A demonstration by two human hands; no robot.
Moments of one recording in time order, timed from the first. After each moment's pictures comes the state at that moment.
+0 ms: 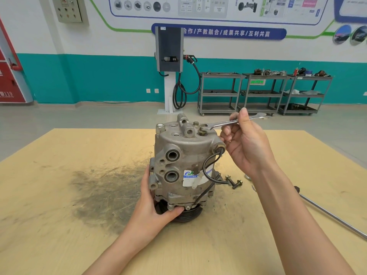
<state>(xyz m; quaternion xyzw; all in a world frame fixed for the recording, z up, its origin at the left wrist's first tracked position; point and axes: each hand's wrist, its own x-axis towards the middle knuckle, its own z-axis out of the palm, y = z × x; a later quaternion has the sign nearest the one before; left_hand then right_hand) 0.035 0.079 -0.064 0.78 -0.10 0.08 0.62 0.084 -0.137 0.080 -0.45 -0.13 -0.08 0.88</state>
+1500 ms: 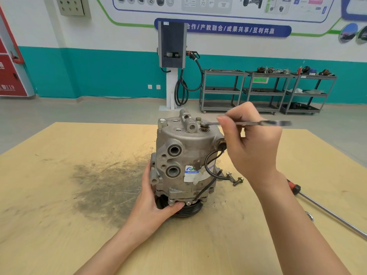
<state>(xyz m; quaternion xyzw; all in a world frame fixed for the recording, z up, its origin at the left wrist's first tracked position) 0.033 0.080 -0.062 0.78 -0.11 0.08 0.61 0.053 -0.122 0.087 -0.67 -0.31 -0.58 0.34</state>
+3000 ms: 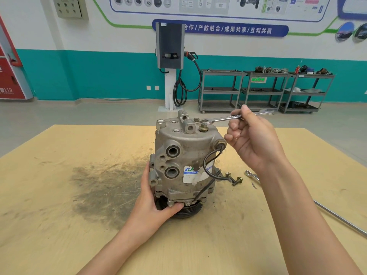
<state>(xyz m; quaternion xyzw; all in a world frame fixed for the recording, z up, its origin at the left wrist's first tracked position) 0.037 0.081 -0.067 0.78 -0.11 0.09 0.61 0.071 -0.141 0.096 -0.49 -0.07 -0.07 0.87</state>
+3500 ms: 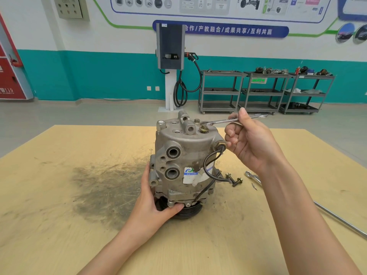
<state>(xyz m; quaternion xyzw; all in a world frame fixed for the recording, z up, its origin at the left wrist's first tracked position) 0.038 0.080 -0.069 0.78 -0.11 0.10 0.61 0.075 -0.145 0.091 -0.52 -0.09 -0.02 0.85</state>
